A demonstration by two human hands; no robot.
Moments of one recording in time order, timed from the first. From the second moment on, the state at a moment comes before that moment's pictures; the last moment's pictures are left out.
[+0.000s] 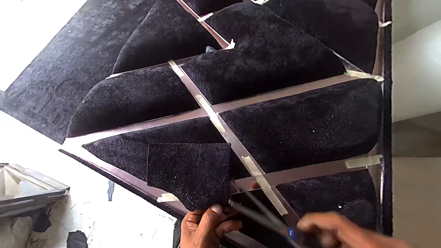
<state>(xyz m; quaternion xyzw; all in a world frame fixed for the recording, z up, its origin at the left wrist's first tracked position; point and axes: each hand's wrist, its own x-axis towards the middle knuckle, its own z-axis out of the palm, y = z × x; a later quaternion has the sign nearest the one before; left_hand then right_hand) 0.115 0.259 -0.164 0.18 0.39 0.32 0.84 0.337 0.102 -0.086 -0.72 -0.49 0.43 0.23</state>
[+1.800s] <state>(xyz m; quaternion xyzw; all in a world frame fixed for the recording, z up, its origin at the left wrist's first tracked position) 0.049 0.330 -0.120 0.86 0.29 0.29 0.29 0.251 0.144 -0.095 -0.65 -0.61 0.23 0.40</state>
